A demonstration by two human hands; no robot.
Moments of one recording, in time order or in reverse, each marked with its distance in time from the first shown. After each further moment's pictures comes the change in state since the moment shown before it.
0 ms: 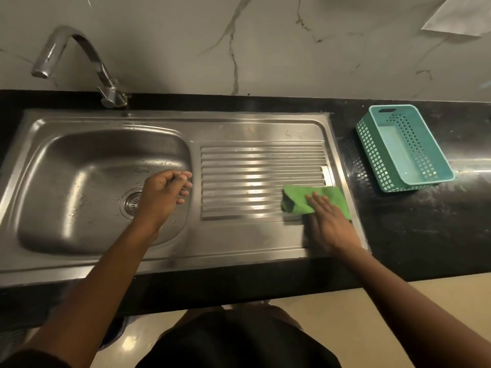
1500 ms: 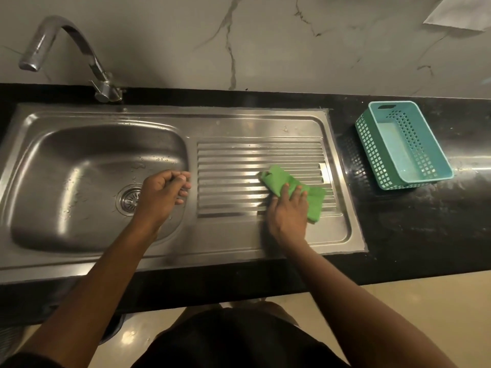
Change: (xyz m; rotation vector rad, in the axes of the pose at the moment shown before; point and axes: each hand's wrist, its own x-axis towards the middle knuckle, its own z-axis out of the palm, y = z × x) left_hand -0.012 0.009 0.010 0.039 0.004 -0.032; right_hand 0.030 -0.111 0.035 0.112 0.103 0.277
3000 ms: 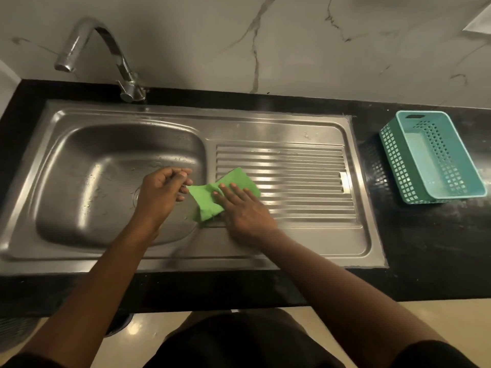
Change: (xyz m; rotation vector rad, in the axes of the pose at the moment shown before) left_hand 0.017 -0.008 -0.031 -0.072 0.079 0.025; right_hand 0.011 -0.091 0.037 -0.164 -0.235 -0.791
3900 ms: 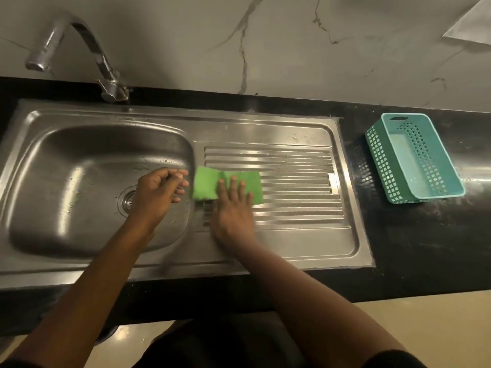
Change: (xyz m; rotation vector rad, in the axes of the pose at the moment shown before) left_hand 0.009 0.002 0.014 0.019 -0.037 -0.012; right_hand 0.014 -0.029 0.003 0.199 0.115 0.410
